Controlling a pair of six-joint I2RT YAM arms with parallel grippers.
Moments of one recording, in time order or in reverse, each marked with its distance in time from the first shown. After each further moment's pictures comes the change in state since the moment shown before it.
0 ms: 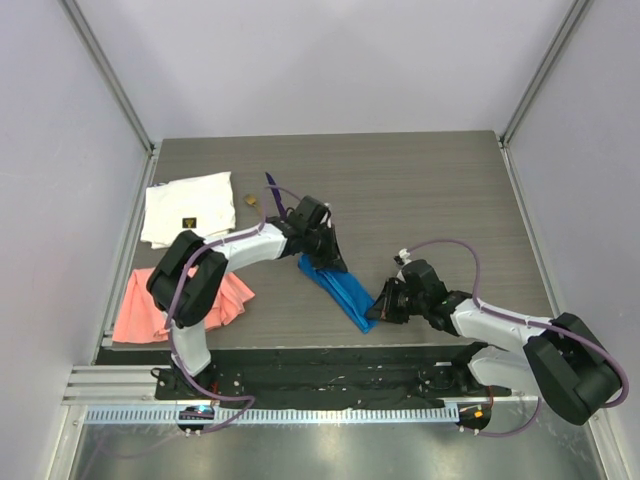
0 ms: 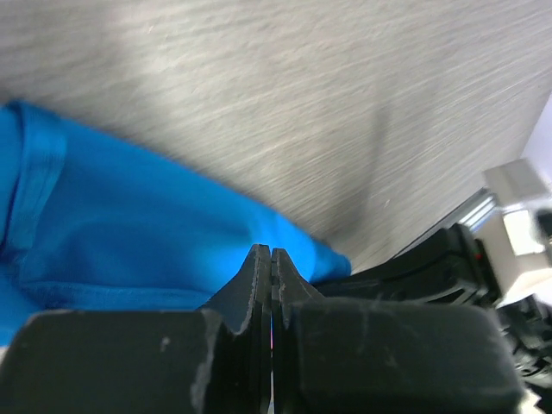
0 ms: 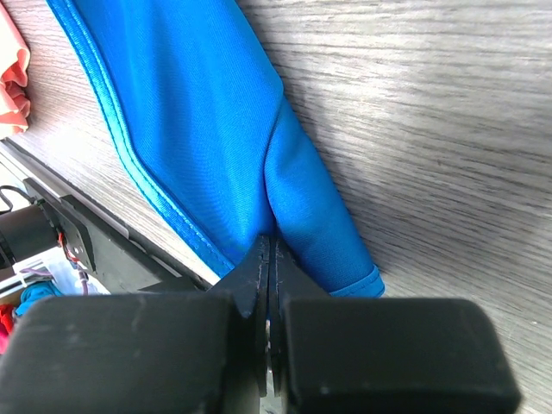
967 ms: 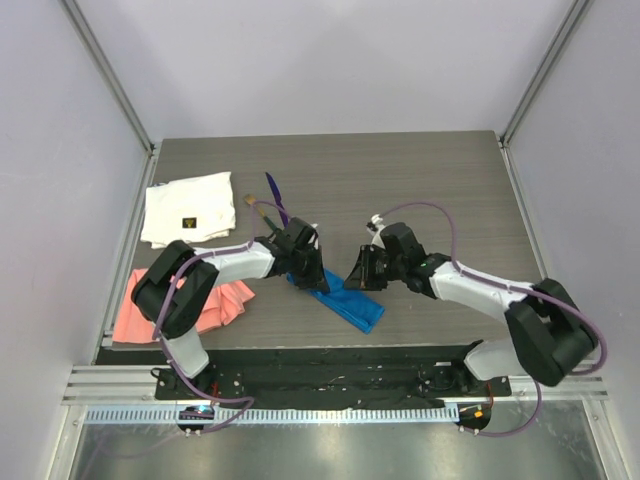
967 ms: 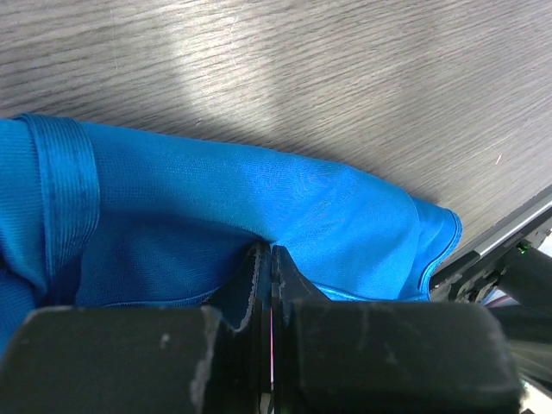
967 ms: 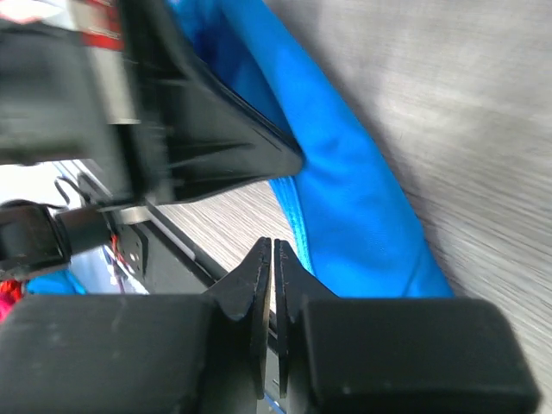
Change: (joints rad) left arm 0.000 -0.103 -0.248 0.062 -0.056 0.104; right arm 0.012 0.172 0.365 -0.106 -0.058 -0.125
